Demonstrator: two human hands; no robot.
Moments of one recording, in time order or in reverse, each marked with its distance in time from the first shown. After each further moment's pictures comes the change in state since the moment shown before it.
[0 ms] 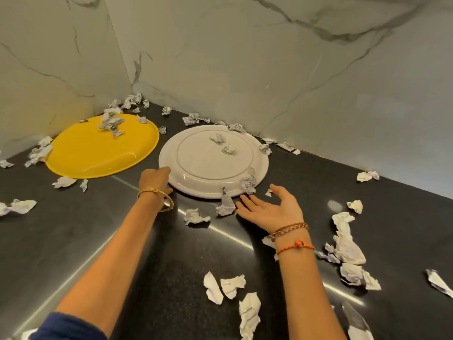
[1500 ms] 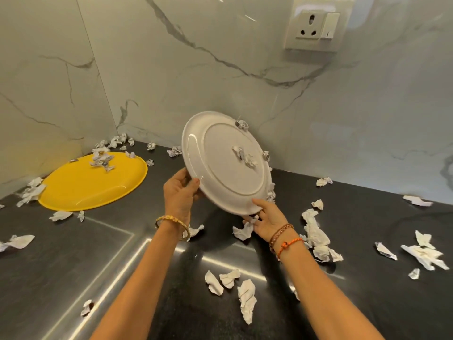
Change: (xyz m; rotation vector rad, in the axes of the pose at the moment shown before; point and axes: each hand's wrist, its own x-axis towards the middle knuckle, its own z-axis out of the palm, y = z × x) left_hand -0.097 0.003 0.000 -0.348 -0.567 0.515; right_hand -0.009 0.004 -0.025 -0.375 0.067 -0.468
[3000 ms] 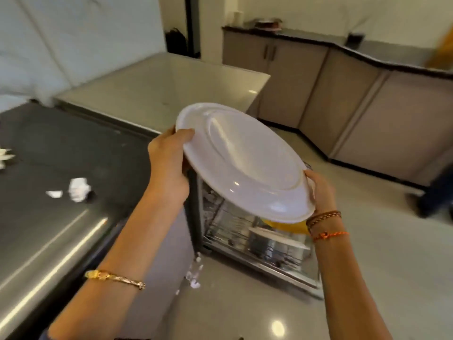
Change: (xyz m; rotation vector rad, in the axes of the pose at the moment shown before) left_hand -0.513 0.042 0.256 -0.047 -1.222 -0.696; right_hand -0.577 0.135 -0.428 0.251 1.537 -0.762
